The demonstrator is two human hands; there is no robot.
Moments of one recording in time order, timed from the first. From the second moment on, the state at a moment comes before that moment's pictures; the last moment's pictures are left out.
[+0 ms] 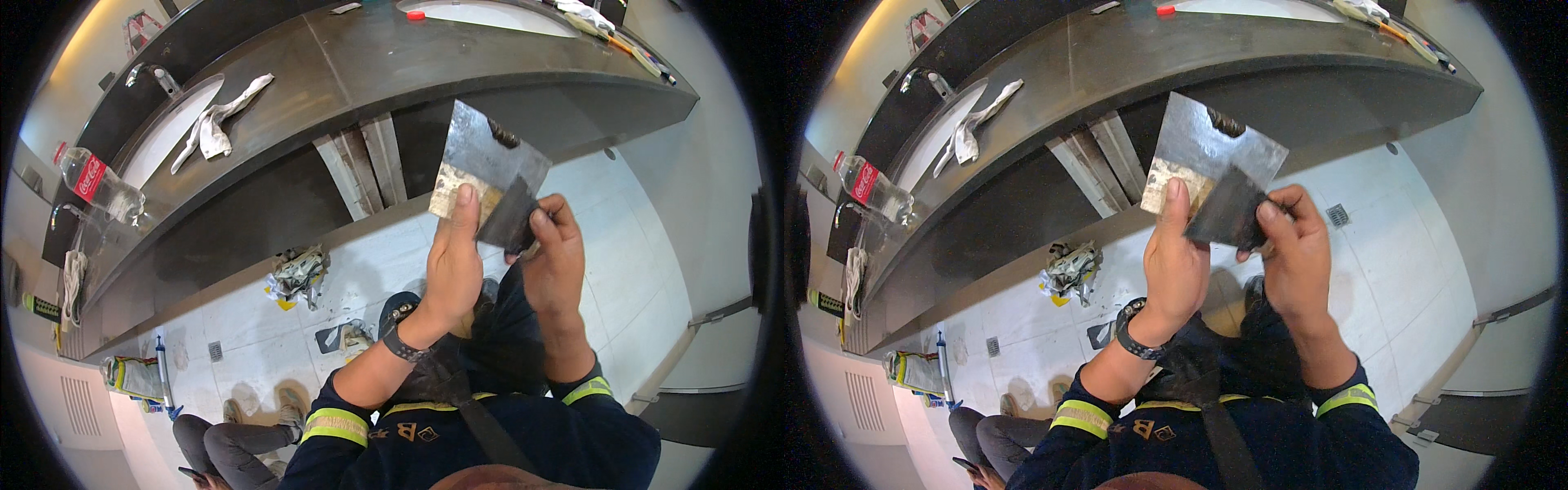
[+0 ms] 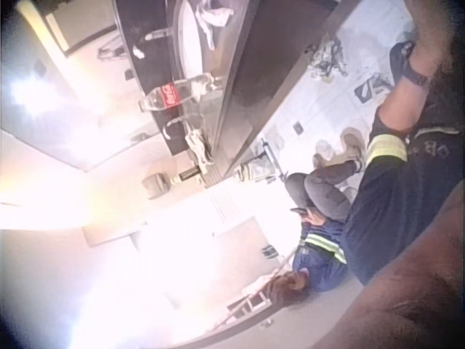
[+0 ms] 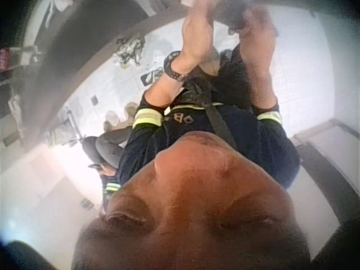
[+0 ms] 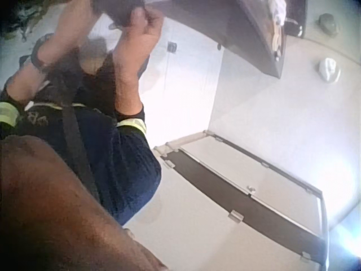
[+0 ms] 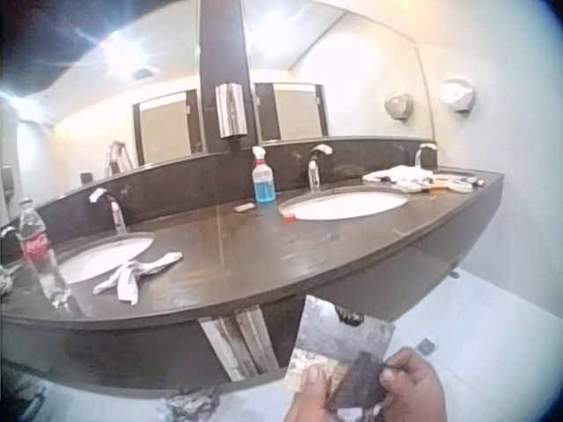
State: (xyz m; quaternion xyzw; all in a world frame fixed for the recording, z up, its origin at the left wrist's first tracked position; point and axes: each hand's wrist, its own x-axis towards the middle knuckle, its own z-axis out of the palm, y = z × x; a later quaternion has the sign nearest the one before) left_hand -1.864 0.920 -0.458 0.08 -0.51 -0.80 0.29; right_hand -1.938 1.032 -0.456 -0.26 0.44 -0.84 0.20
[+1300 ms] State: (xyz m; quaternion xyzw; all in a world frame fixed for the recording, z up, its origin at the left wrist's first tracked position) left_hand -1.789 0.822 -0.561 0.23 -0.53 -0.64 0.51; right_hand -1.987 1.024 -0.455 -0.34 0.57 -0.75 0.05
